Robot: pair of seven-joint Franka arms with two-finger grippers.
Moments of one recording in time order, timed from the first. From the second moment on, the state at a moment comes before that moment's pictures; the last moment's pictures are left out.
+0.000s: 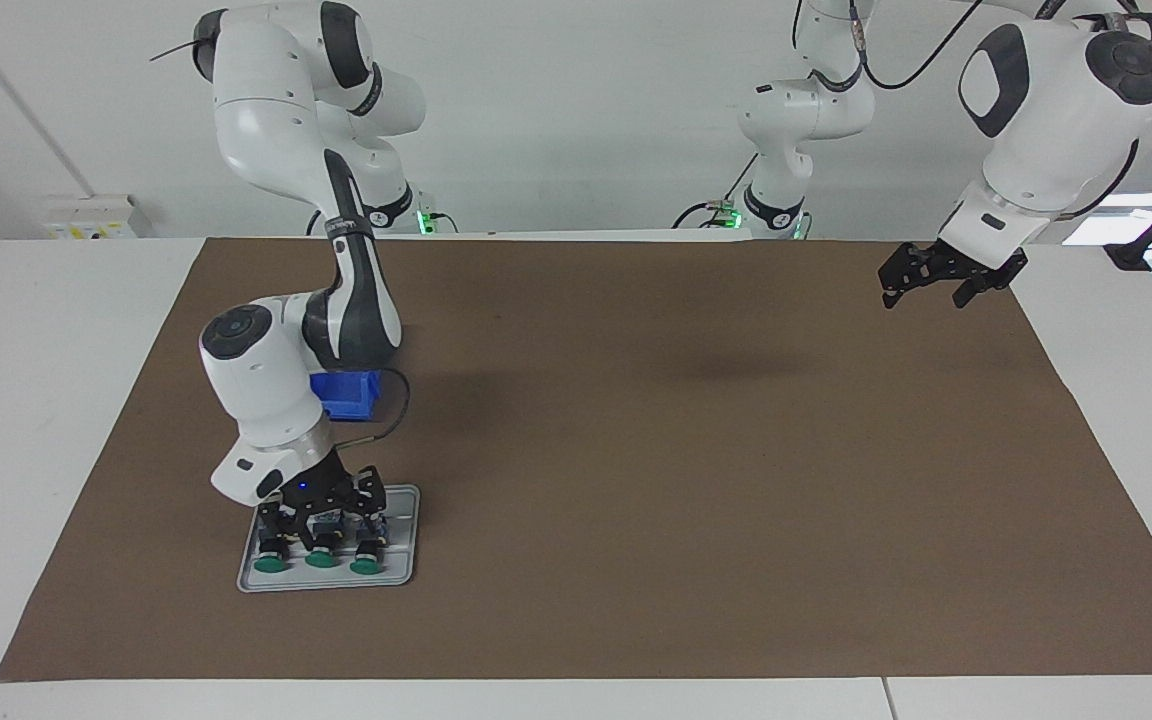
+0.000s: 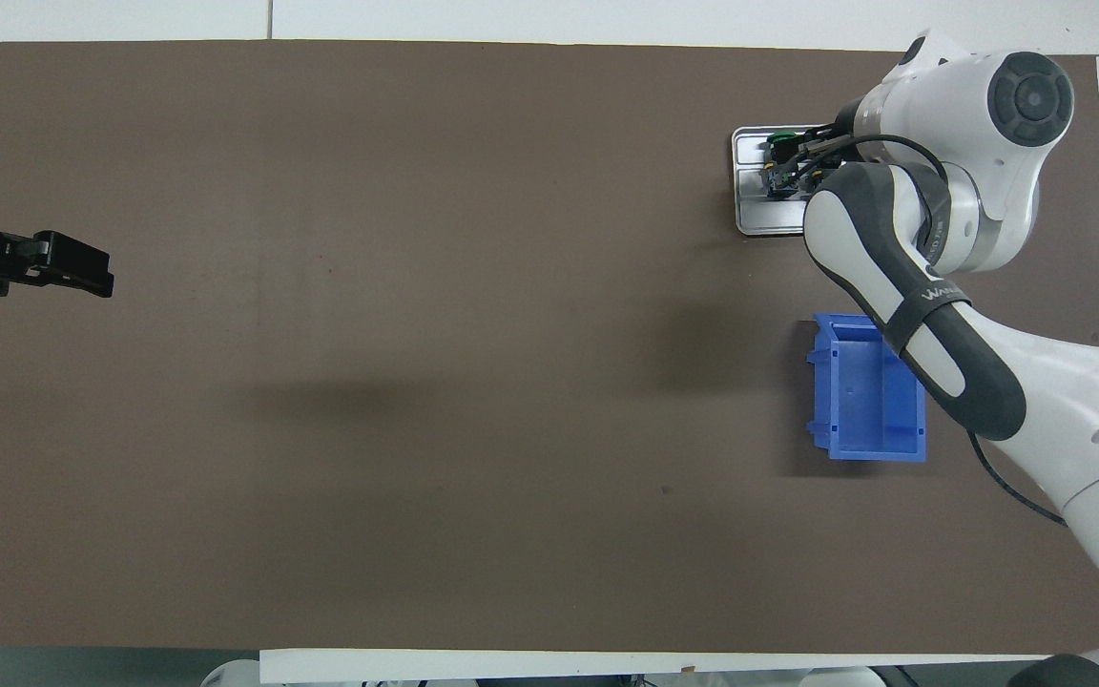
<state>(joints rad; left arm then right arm) -0.02 -0.02 -0.10 -1.72 0.01 1.61 0.00 0.03 0.53 0.05 -1.63 0.04 2.48 -0.20</state>
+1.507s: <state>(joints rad) -0.02 -0.02 -0.10 -1.72 0.01 1.61 0.00 0.07 0.62 0.05 -1.61 0.01 2.54 -0.04</state>
